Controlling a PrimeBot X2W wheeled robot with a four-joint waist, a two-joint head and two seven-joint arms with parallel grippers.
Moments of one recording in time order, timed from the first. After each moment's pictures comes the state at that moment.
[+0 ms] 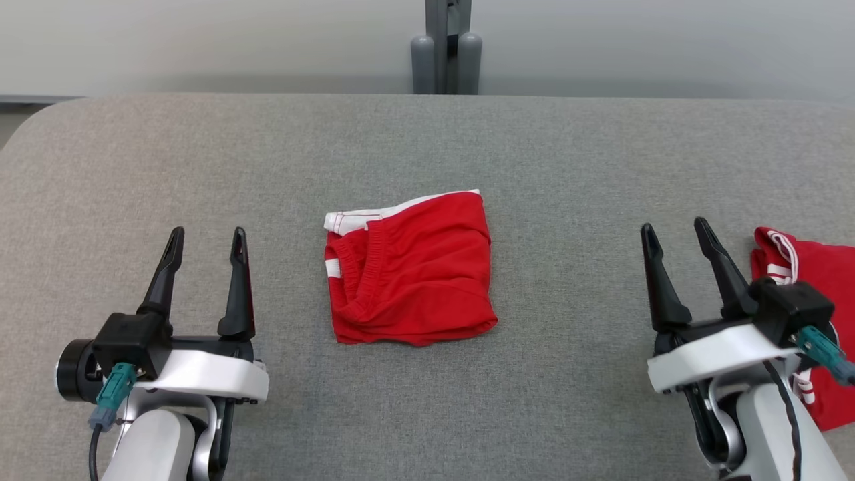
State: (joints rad) left arm -0.21 0.20 -0.20 0.15 -0.32 0.15 -0.26; right arm -0.28 -0.05 0.08 0.27 0.22 0.13 -0.23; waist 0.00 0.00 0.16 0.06
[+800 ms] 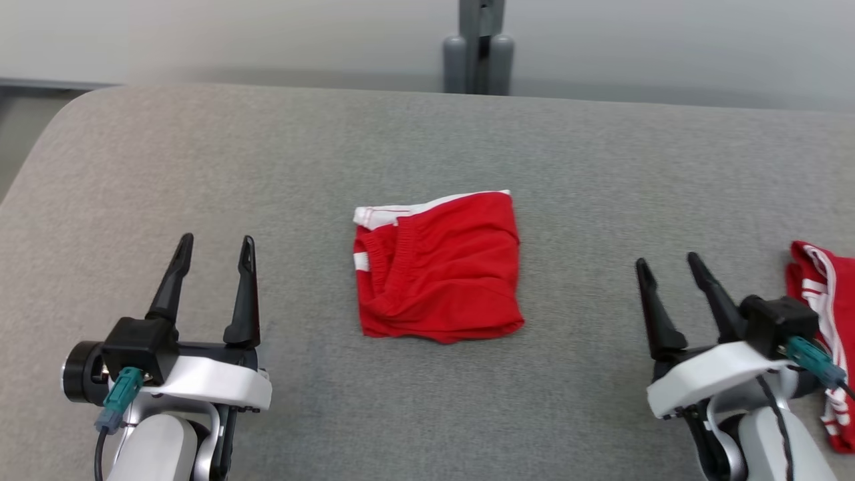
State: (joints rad) left arm -0.19 0.20 -0.20 0.16 -0.30 0.12 -0.26; right arm -0.20 -0.05 0.06 0.22 0.21 0.13 -0.10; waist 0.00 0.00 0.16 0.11
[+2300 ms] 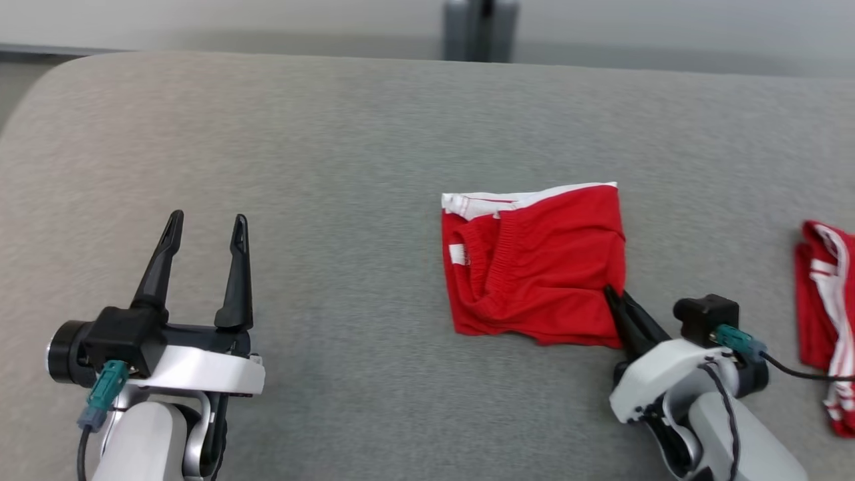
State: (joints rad) left arm -0.20 0.15 -0.11 0.12 -0.22 0.04 -0.26; right arm -0.46 -0.08 0.34 0.80 0.41 0.13 -0.26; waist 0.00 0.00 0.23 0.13
